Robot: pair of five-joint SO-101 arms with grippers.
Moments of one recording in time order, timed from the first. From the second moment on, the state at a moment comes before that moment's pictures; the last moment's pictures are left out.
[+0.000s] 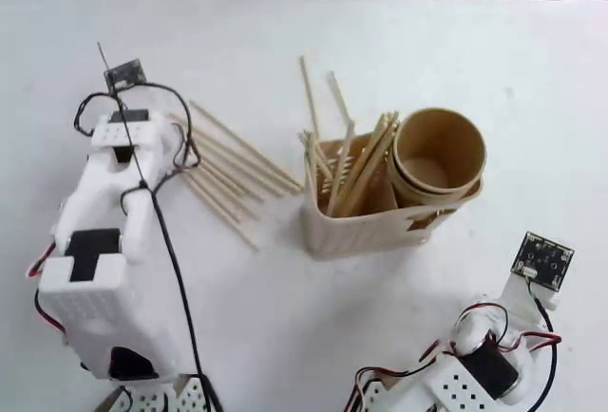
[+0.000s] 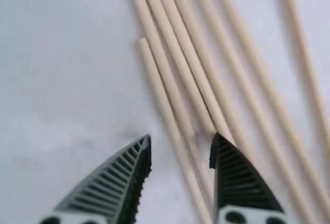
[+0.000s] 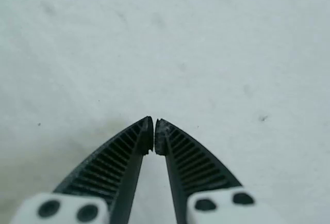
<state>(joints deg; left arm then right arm) -11.1 19.7 13.2 54.5 22.2 46.9 -102.8 96.4 68.0 24.0</state>
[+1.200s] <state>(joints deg) -12.5 20.0 8.8 51.6 1.4 46.9 -102.8 96.4 68.0 24.0</state>
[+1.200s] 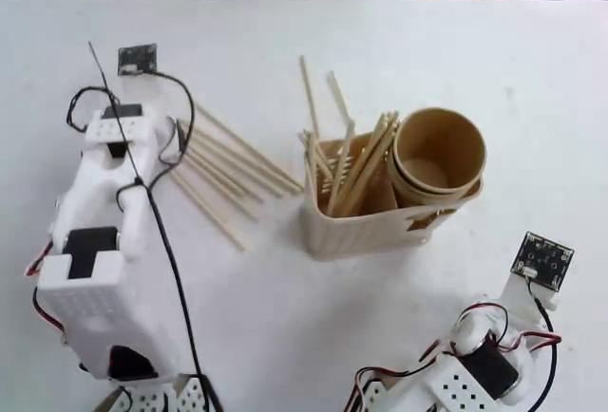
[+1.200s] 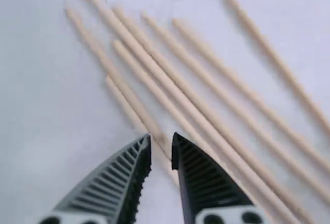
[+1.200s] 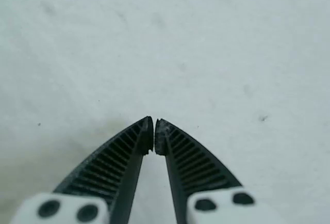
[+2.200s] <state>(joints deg) -9.8 22.2 11.8 62.1 25.1 46.9 -102.8 96.4 68.0 24.0</state>
